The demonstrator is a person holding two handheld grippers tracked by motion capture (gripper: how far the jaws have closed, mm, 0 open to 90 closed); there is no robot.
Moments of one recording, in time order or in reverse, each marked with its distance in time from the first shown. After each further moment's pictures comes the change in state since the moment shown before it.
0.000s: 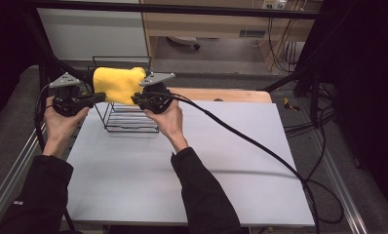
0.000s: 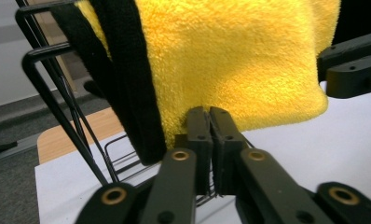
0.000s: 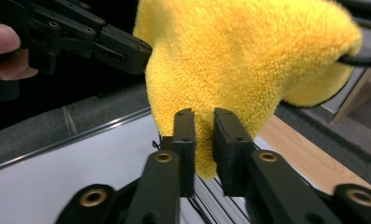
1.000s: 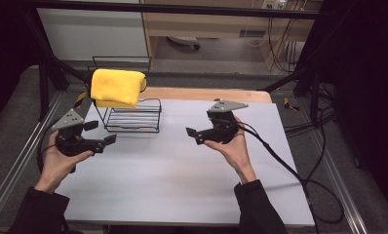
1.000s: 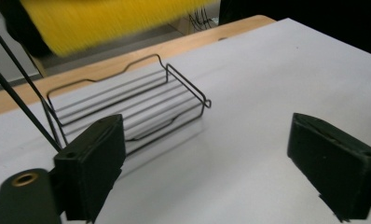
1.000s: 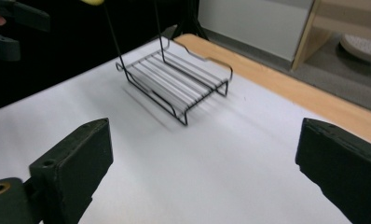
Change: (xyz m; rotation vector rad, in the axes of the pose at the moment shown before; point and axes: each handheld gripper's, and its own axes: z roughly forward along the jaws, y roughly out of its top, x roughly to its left) left arm -0.059 -0.076 -0.021 0.032 -0.073 0.020; right arm -0.034 -0.098 -0.149 0.065 -0.127 0.144
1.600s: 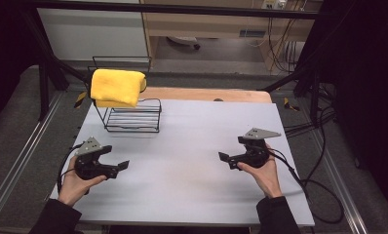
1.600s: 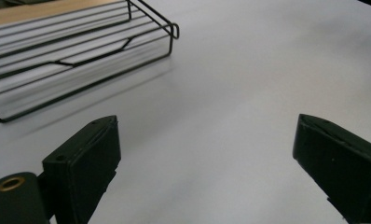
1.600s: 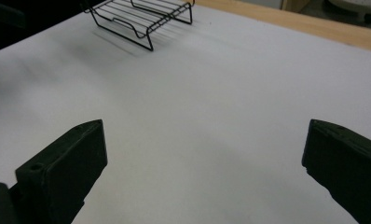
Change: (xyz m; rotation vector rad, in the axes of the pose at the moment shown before) left arm -0.024 -0.070 0.034 0.080 -0.065 -0.015; right arm -0.043 -0.100 -0.049 0.071 -0.038 0.096
